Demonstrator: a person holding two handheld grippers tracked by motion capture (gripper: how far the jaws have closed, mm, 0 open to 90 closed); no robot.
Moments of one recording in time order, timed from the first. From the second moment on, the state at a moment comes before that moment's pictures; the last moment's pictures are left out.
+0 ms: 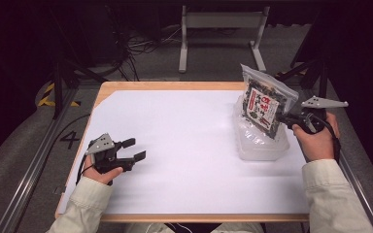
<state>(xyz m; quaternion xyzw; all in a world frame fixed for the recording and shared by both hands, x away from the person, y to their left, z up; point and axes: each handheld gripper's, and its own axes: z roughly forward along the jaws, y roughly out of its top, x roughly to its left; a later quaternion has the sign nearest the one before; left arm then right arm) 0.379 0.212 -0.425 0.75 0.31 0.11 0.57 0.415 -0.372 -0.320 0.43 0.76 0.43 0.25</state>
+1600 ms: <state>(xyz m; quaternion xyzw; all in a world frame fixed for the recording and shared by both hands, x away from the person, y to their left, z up) 0.368 0.224 -0.426 0.75 0.32 0.12 0.56 0.401 -0.393 -0.353 0.43 0.71 0.49 0.26</state>
